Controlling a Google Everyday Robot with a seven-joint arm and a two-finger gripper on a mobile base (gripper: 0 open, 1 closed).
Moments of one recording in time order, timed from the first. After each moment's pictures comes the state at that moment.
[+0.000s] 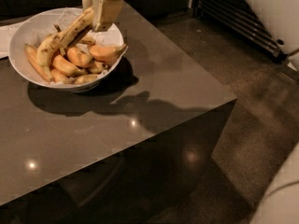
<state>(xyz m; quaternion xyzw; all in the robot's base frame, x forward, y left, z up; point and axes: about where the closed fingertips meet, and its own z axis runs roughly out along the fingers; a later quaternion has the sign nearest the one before) 0.570 0.100 1.049 -0.85 0.44 -0.01 0.29</state>
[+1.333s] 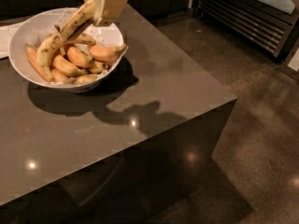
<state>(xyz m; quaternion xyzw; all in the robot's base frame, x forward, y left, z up) 0.544 0.085 1.073 -0.83 0.46 -0.03 0.32</state>
